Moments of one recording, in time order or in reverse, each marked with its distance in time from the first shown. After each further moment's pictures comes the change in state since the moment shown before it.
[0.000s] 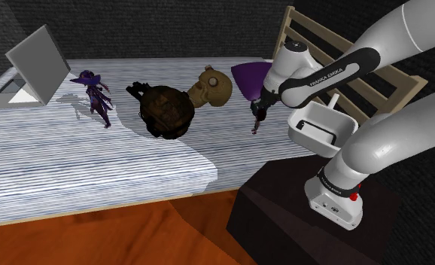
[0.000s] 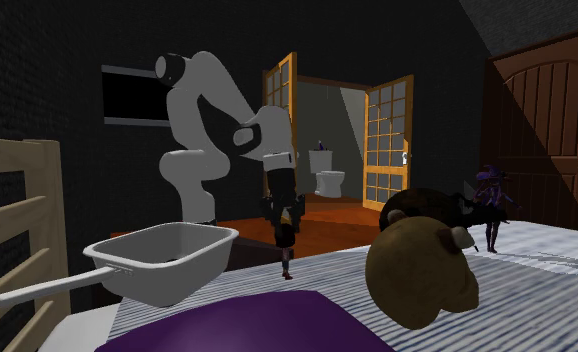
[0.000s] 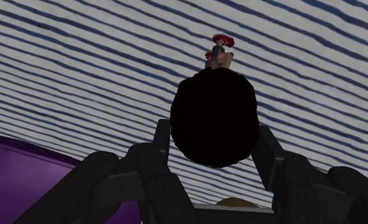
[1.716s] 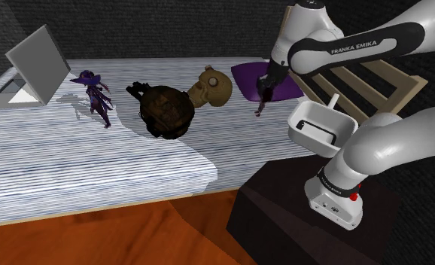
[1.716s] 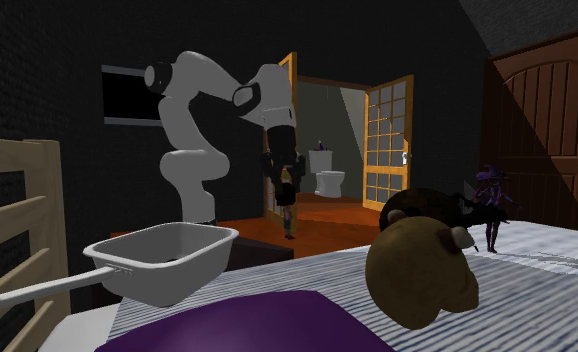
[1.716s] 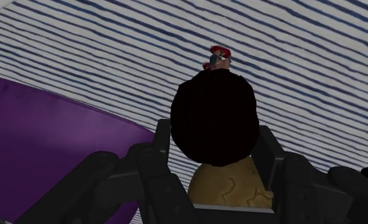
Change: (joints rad) arm 0.048 -0.216 -0.022 0.152 0.069 -0.368 -0.070
